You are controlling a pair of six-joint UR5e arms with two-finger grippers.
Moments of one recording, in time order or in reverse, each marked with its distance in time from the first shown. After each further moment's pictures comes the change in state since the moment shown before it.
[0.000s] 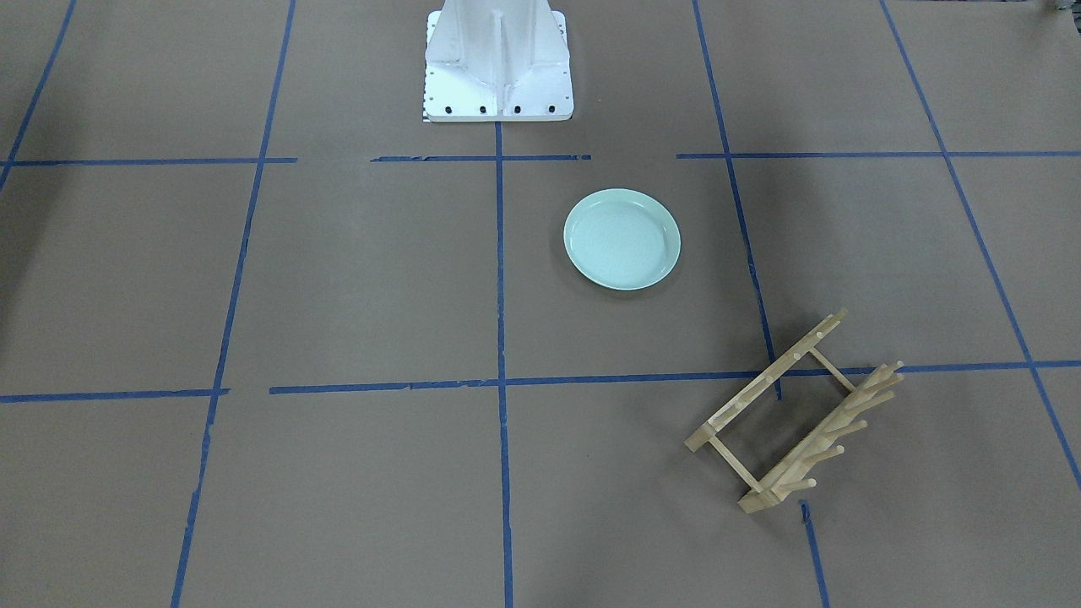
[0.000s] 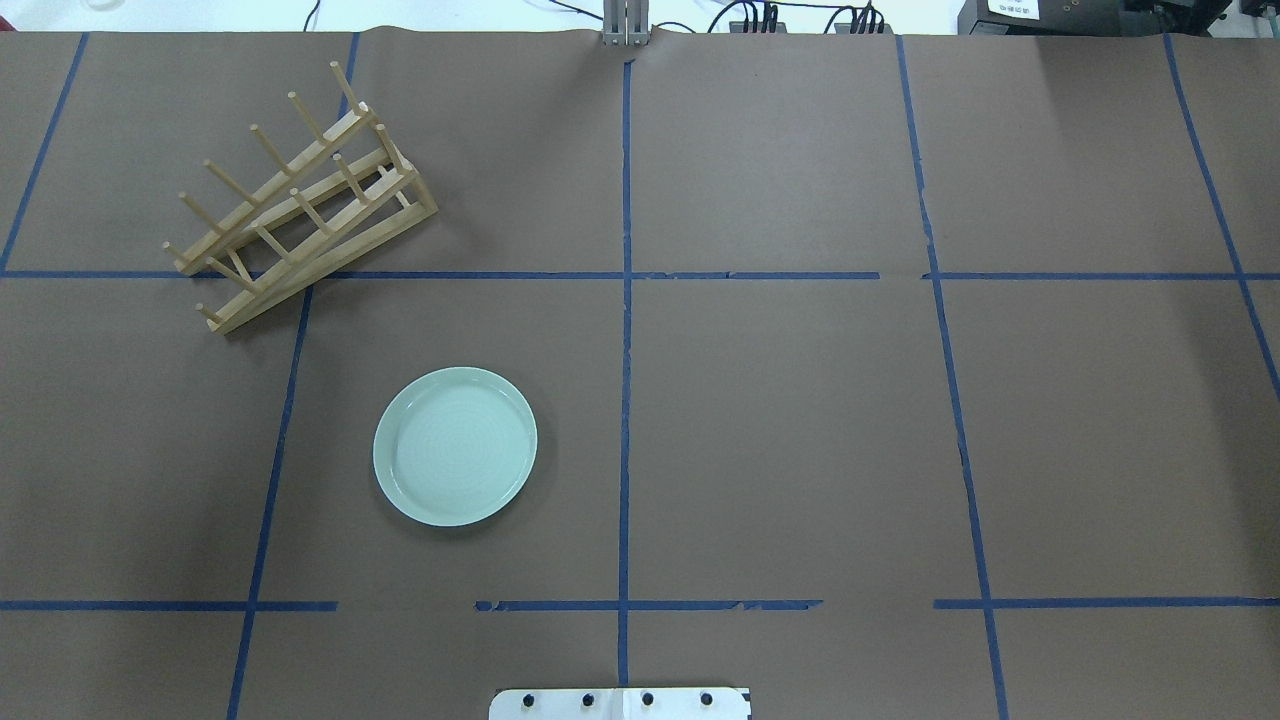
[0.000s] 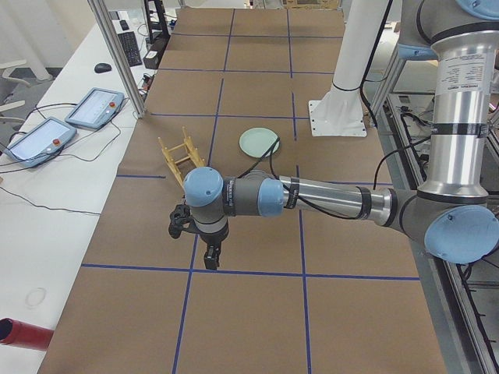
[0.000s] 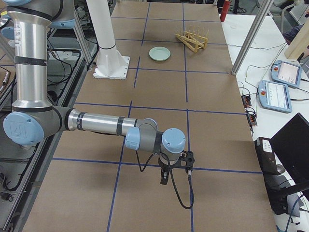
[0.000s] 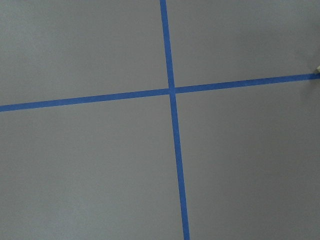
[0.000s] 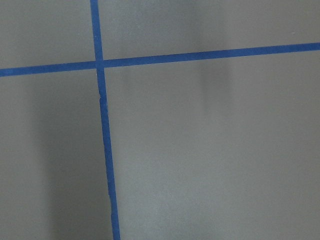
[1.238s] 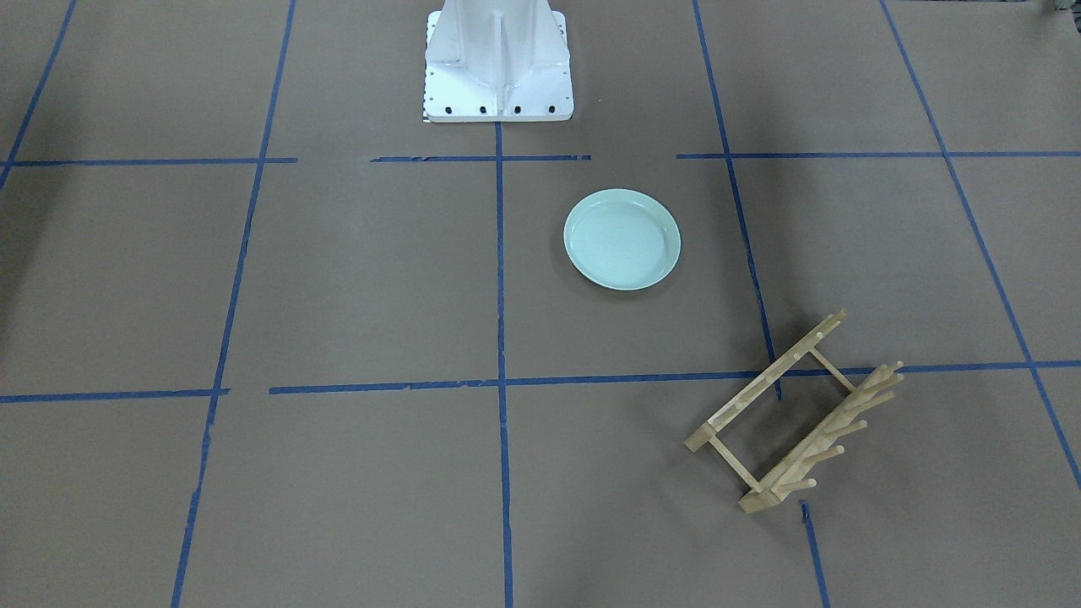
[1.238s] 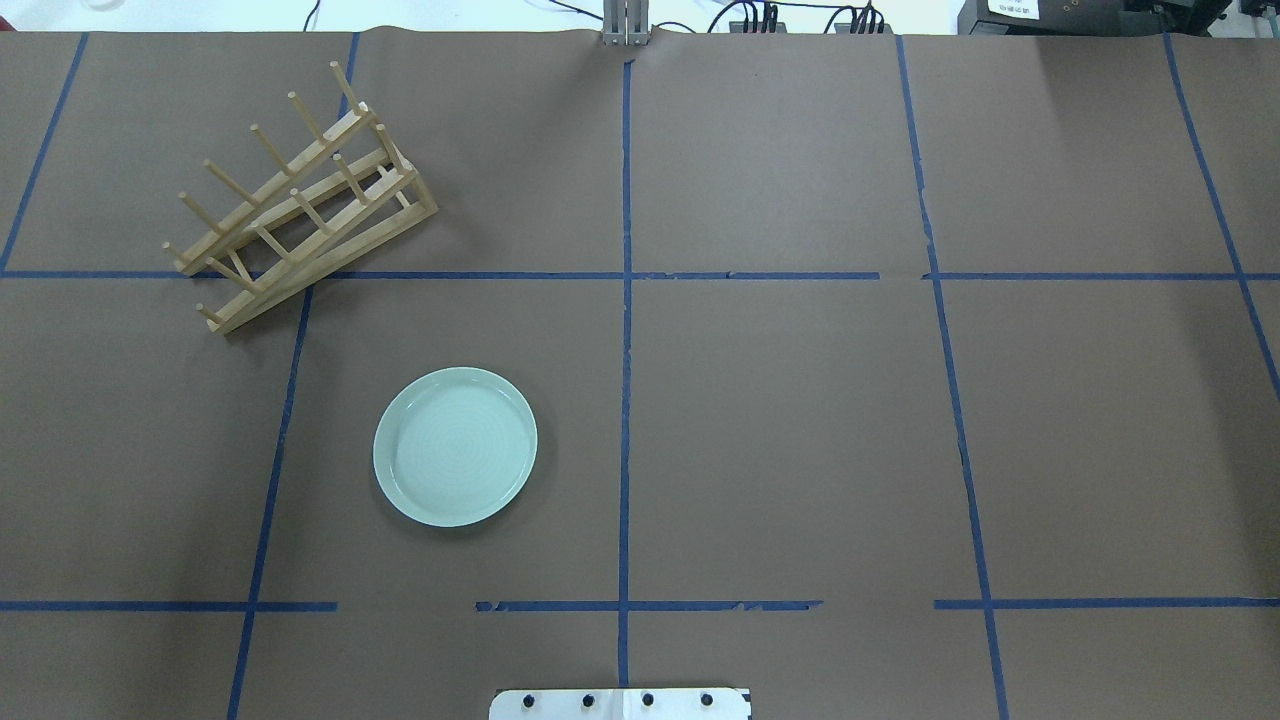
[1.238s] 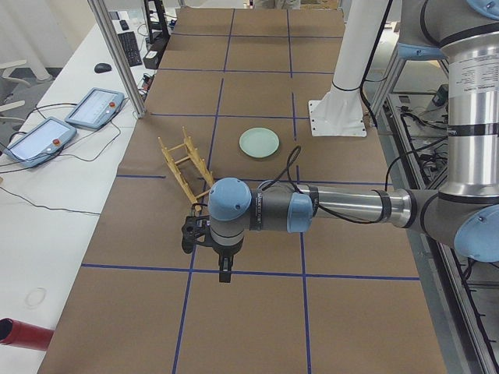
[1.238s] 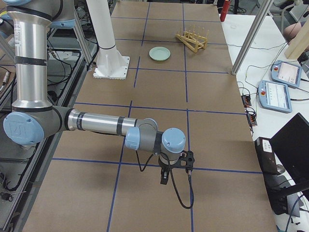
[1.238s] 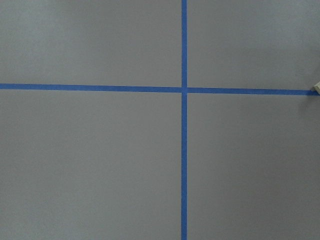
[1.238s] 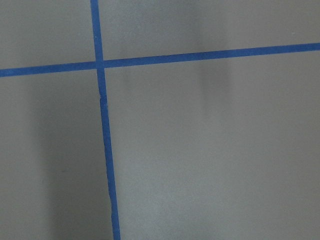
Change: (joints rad) left arm -0.082 0.089 -0.035 -0.114 0.010 -0.094; right arm 0.000 0.000 0.001 0.000 0.000 0.001
